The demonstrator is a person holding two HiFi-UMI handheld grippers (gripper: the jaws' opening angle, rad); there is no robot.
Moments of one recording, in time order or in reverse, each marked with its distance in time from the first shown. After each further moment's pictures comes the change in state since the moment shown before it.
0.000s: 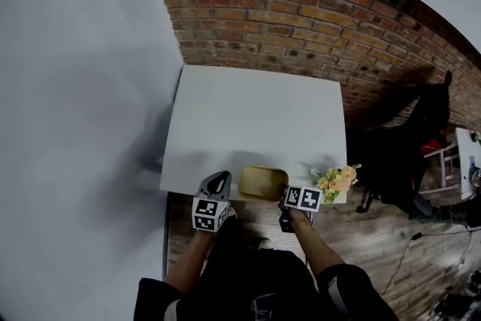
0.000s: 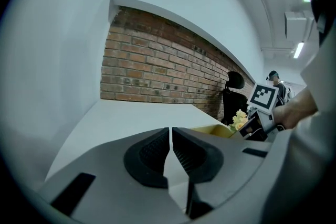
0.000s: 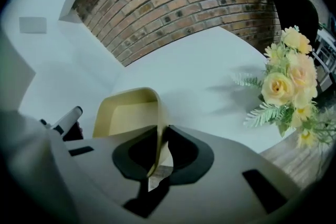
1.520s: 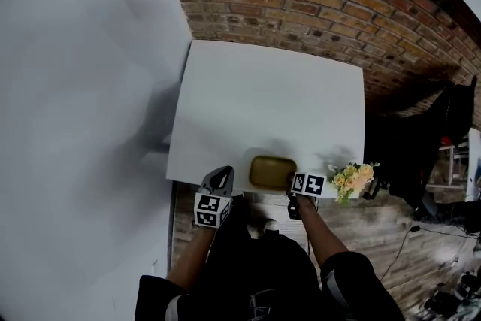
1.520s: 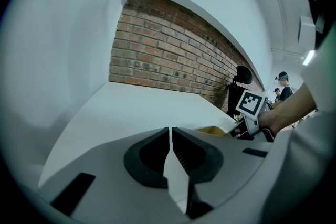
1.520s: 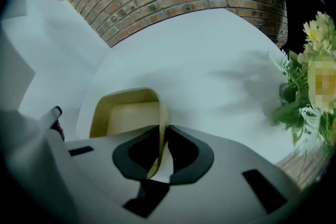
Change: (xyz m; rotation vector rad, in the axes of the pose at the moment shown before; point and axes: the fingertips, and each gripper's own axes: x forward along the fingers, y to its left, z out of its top) left arm 0.007 0.040 -0.048 -0.092 0.119 0.024; right arm 0.072 -0.028 -0.013 -0.027 0.158 -0.111
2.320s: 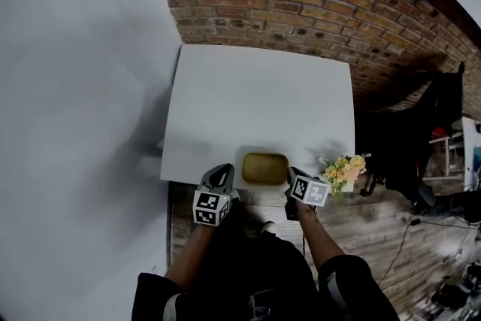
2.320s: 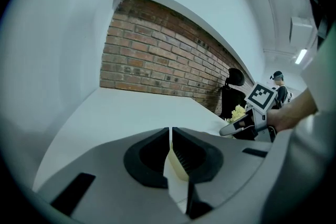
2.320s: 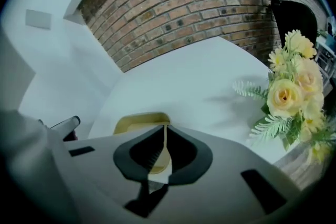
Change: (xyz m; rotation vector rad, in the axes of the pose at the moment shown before) left arm -0.001 -0.033 0.013 0.042 -0.039 -0.055; right arm -0.060 0.008 0.022 -0.015 -0.274 0.071
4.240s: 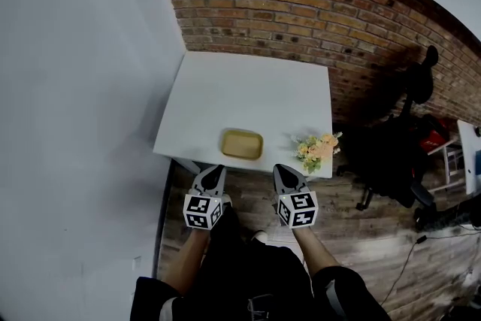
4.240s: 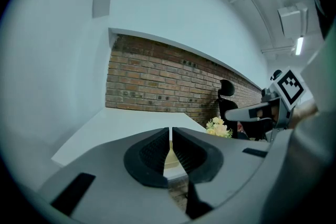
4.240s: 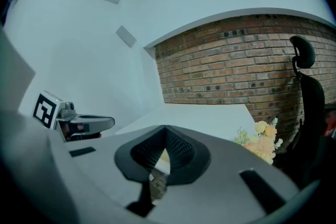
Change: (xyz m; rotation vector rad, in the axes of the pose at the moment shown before) left arm -0.107 -0.156 -0.003 0.056 -0.205 0.124; right arm -0.207 0.033 -0.020 -0.507 -0.460 0.271
